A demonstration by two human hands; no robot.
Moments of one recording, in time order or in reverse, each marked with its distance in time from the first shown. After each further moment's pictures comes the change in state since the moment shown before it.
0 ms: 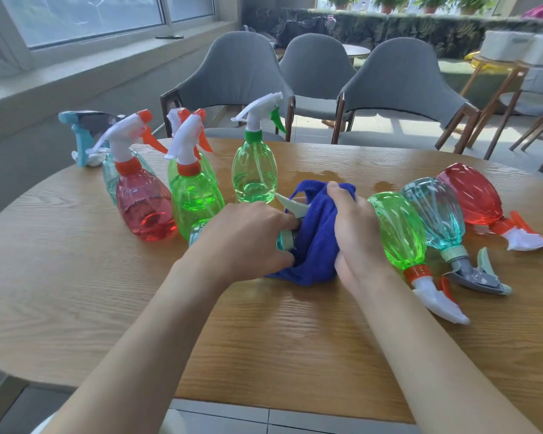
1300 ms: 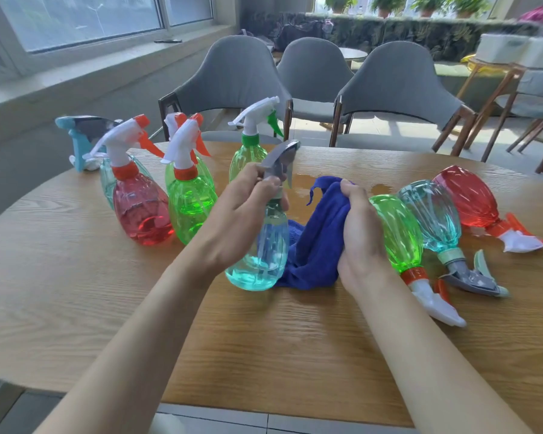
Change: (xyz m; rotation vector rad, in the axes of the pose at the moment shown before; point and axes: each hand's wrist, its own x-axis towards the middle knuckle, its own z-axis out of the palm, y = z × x) left_hand 0.002 -0.002 -0.006 -1.111 0.296 -0.181; right_hand 0.015 0.006 -0.011 0.136 0.035 0.042
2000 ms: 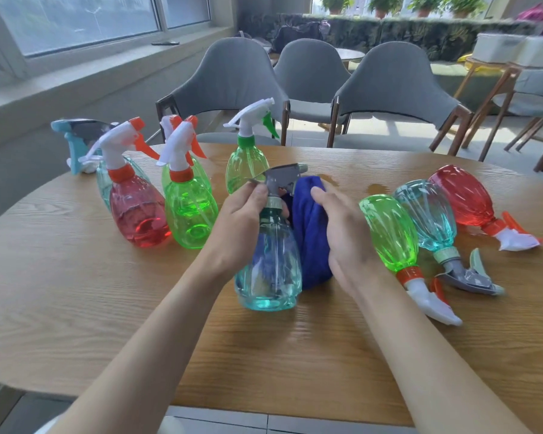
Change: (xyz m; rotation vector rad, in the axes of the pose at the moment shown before) left_hand 0.000 -0.017 0.018 -0.237 0.095 -0.164; right_hand -0.011 -0.003 0.005 -0.145 -0.291 -0.144
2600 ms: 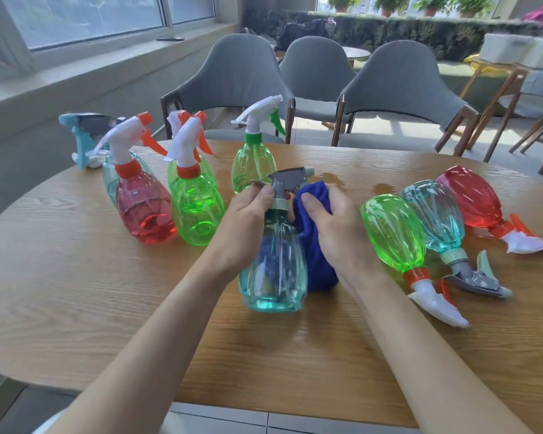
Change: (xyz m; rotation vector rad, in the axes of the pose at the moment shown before) left_hand -0.001 0.002 -0.001 -0.033 -0.007 -0.061; right_hand 0.003 0.013 0.003 -0.368 0.065 -0.085
